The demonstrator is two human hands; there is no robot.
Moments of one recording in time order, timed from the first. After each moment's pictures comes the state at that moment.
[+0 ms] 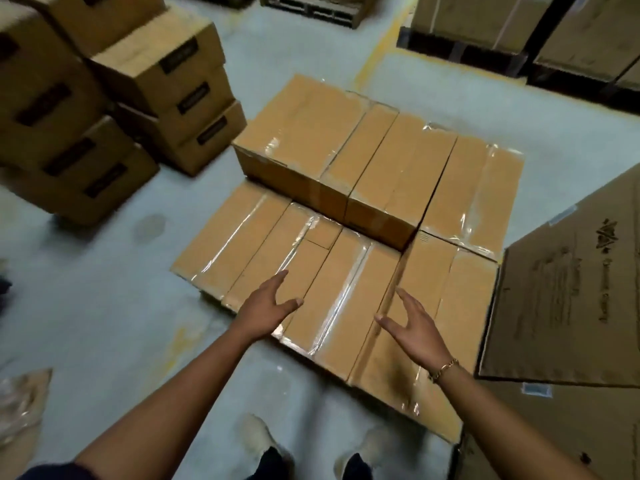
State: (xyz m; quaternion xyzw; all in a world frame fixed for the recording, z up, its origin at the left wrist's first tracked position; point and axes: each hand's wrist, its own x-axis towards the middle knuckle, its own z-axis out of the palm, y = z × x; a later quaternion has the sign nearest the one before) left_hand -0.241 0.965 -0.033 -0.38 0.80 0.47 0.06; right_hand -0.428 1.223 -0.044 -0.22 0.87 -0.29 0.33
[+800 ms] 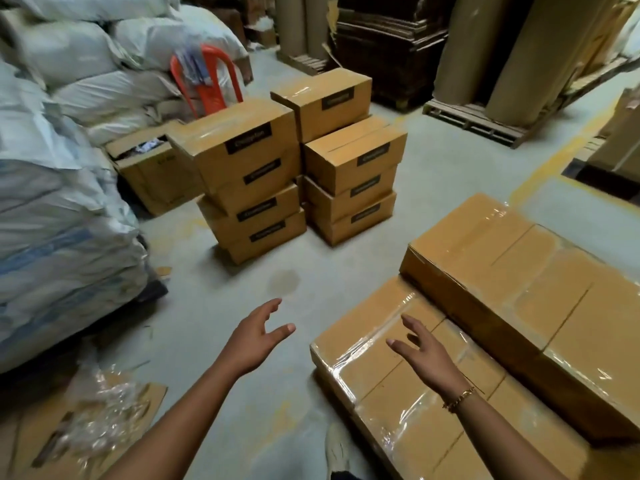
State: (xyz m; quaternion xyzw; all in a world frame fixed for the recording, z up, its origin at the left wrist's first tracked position) left_hand 0.045 0.590 0.054 -0.54 0.71 0.43 -0.11; right_hand -0.263 0.749 0.021 -0.38 0.77 -0.33 0.40
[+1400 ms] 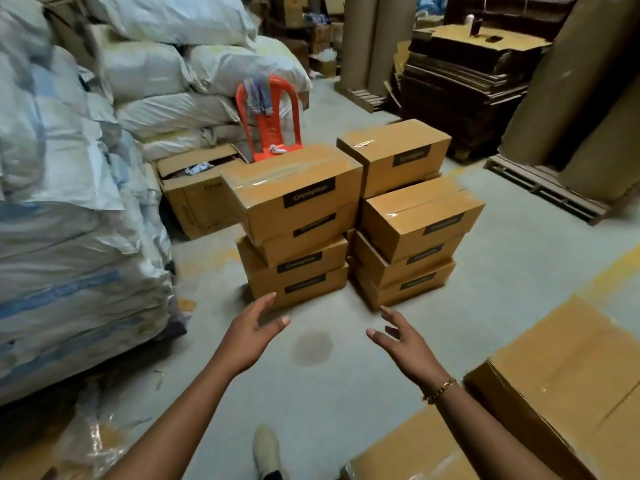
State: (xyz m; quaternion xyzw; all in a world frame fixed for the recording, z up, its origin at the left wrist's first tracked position) left_hand 0.089 0.266 0.082 -0.58 0.64 0.44 -0.24; right_hand -0.215 0.347 0.064 -0.47 0.70 -0.33 0.43
